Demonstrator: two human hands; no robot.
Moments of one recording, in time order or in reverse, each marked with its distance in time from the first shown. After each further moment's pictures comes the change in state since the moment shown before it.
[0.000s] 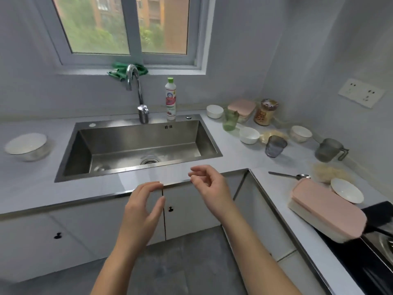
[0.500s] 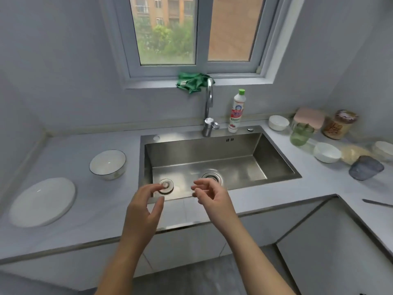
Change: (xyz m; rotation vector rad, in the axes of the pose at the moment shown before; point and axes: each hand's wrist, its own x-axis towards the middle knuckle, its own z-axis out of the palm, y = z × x) left_hand 0.113 -0.191 -0.227 0.102 0.046 -0.116; right_hand 0.101 -0.031 0.297 0.084 -0.087 0.113
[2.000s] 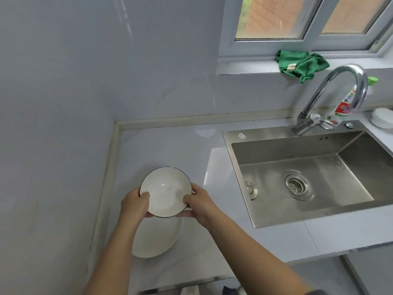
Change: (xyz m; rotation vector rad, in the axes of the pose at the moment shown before) left_hand 0.186 -0.327 -0.236 -0.172 -0.068 -0.878; right_hand 0.181 0.016 0.426 0.277 -0.191 0.680
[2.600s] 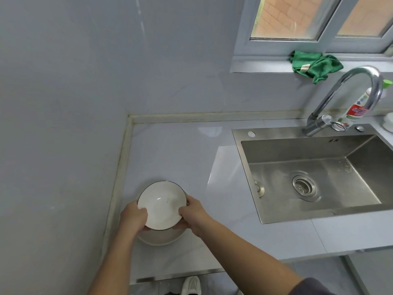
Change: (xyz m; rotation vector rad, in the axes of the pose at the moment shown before) left_hand -0.002 -0.059 -0.029 0.214 0.031 -0.133; right_hand -0.005 0.047 0.041 -0.175 -0.033 0.057
